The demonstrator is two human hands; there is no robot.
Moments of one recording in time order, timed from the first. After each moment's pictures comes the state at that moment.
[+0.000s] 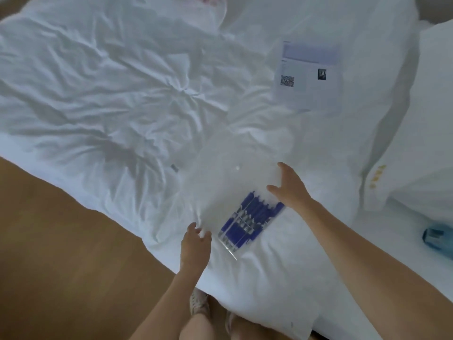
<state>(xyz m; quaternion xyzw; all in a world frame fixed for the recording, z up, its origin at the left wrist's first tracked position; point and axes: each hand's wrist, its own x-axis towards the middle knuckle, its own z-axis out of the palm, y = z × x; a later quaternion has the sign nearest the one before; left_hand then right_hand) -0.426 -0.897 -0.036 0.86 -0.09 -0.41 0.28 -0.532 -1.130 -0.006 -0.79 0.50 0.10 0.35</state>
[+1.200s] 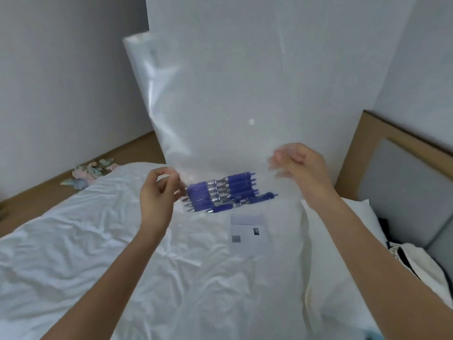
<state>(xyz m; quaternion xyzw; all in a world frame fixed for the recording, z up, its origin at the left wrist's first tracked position) -0.340 -1.012 0.421 0.54 -0.34 -0.14 0.75 -0.572 -1.138 0.479 -0.67 0.27 -0.51 0.48</state>
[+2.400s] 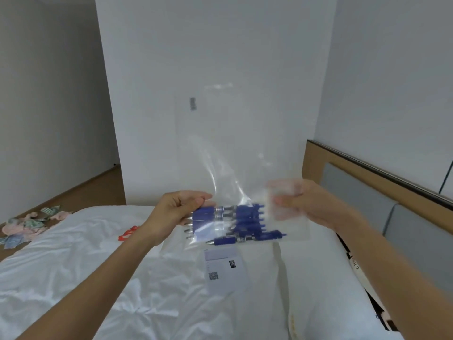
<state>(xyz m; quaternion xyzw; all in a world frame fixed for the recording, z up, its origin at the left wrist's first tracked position) -0.344 -1.038 0.480 0.46 -0.59 -0.37 0.55 -0.638 -1.105 0.523 -0.72 0.30 -0.36 0.51</state>
